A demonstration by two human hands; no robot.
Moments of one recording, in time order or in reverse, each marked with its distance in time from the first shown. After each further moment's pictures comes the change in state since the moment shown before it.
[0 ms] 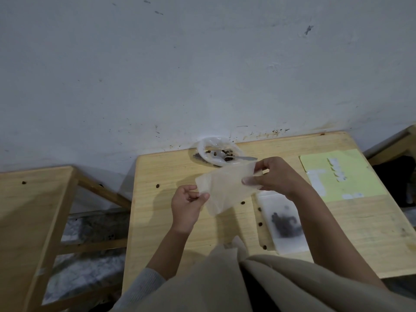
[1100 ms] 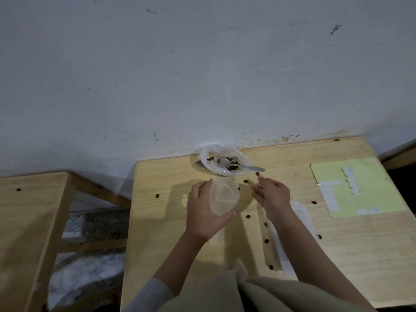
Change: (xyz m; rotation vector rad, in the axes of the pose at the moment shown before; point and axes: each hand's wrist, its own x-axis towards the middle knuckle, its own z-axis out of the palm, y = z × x) left_hand 0.016 0.009 0.025 0.659 -0.176 0.415; right_hand 0.065 0.043 0.046 0.886 0.422 0.405
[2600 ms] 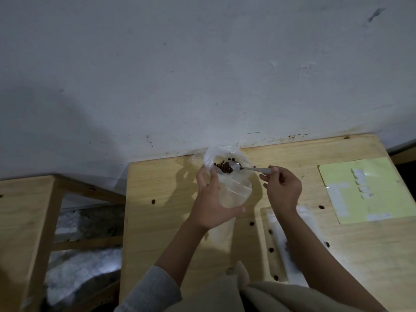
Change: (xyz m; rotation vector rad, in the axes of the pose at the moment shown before) left_hand 0.056 0.010 0.000 -0.041 -0.327 -0.054; right_hand 0.050 0.005 0.007 -0.368 0.192 -0.617
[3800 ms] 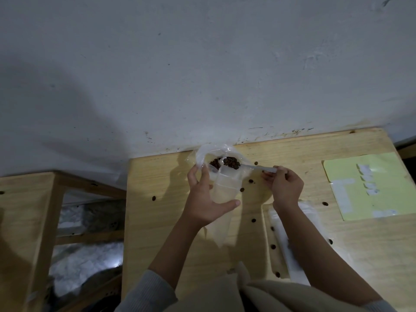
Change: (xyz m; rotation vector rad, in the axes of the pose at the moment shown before) left_hand -0.009 0.001 -0.016 -0.075 0.024 -0.135; right_hand 0.008 0.004 0.004 0.311 0.060 0.364
